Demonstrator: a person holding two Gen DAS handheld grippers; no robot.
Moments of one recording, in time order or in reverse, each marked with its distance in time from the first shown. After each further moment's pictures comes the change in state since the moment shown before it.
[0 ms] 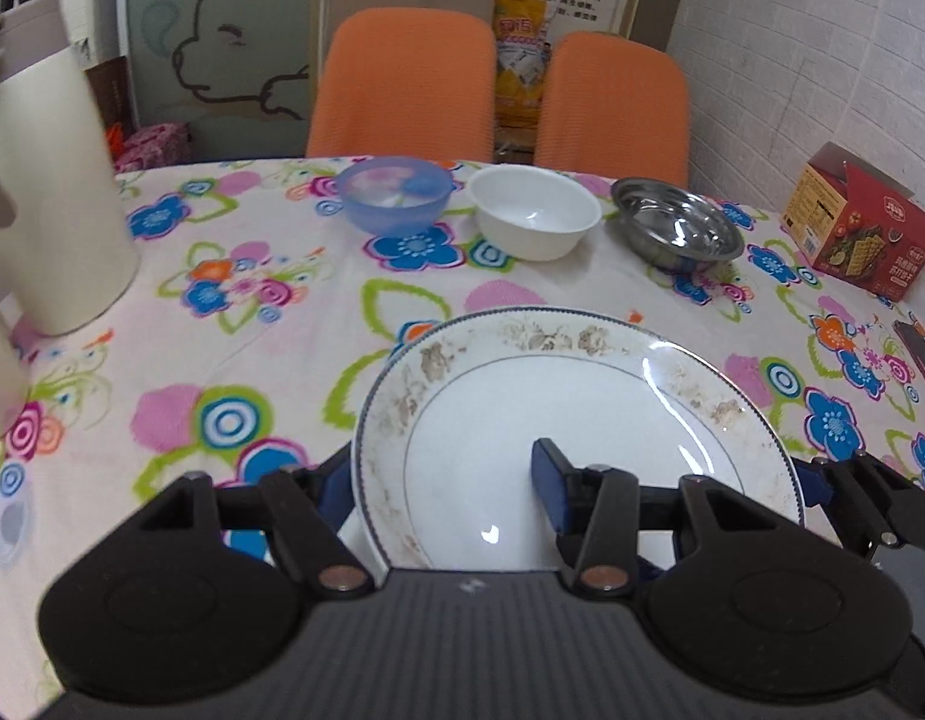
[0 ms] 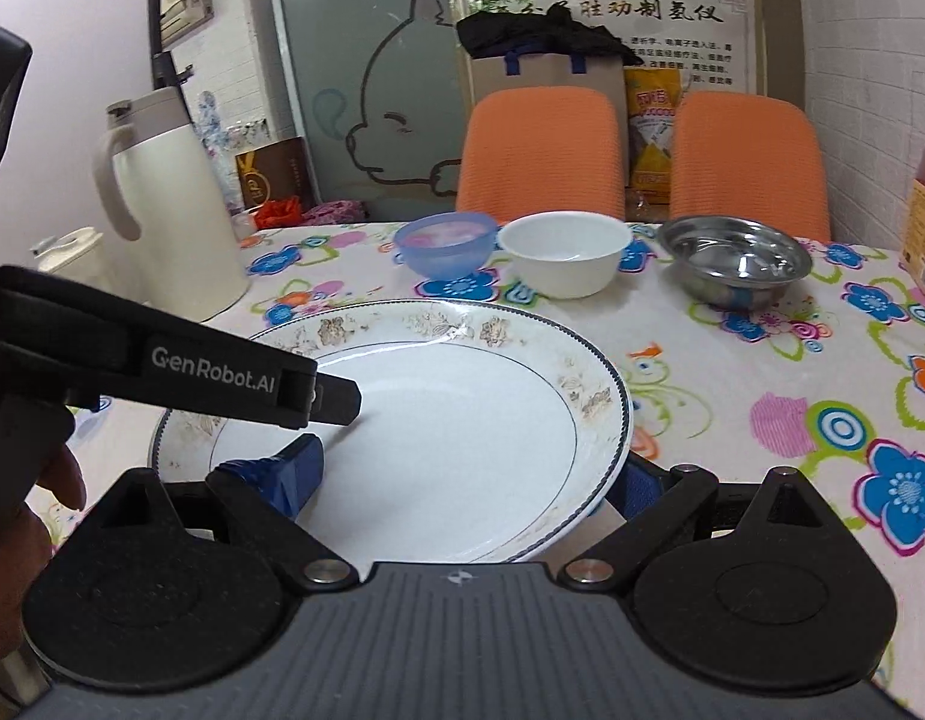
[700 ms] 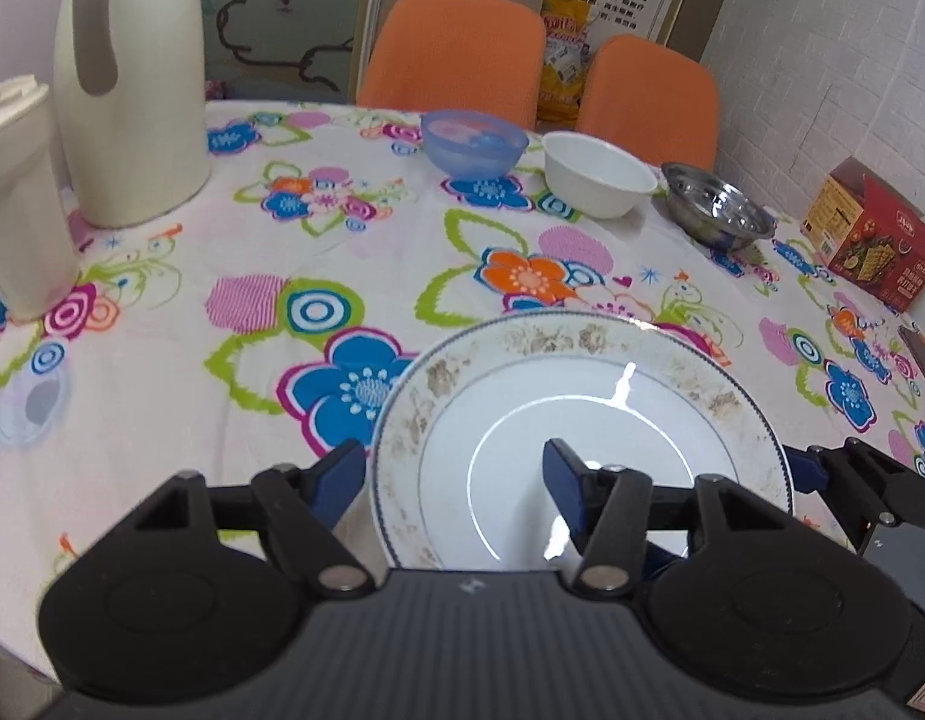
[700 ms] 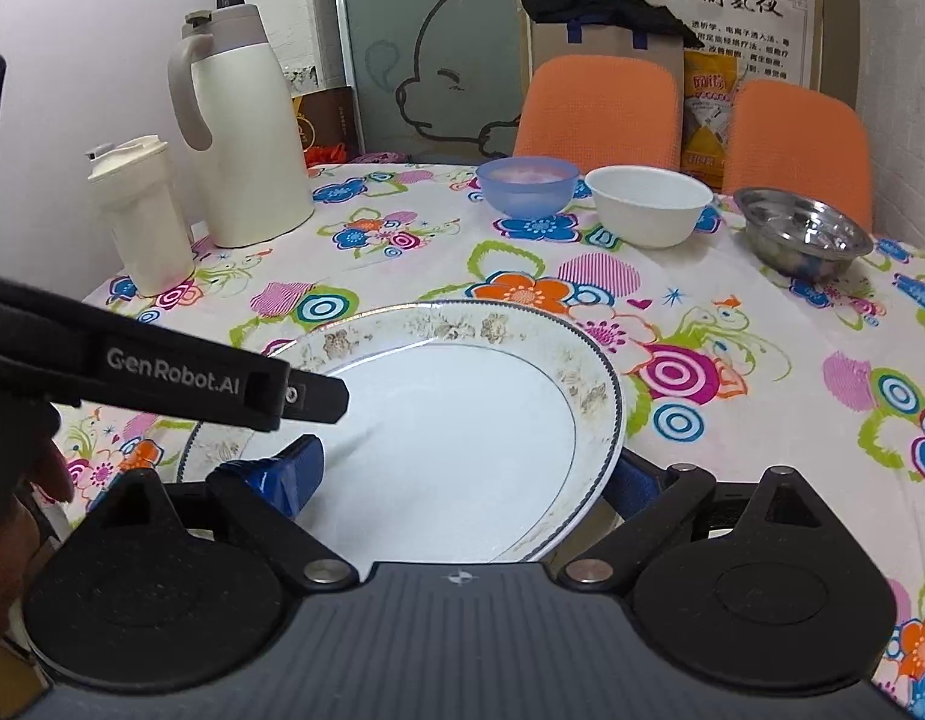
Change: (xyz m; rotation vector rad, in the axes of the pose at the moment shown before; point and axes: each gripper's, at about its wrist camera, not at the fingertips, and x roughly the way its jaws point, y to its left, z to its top) left arm -0.018 0.044 -0.049 -0.080 -0.020 -0.021; right arm -0.001 0.045 -0.027 -0.100 0.055 0.011
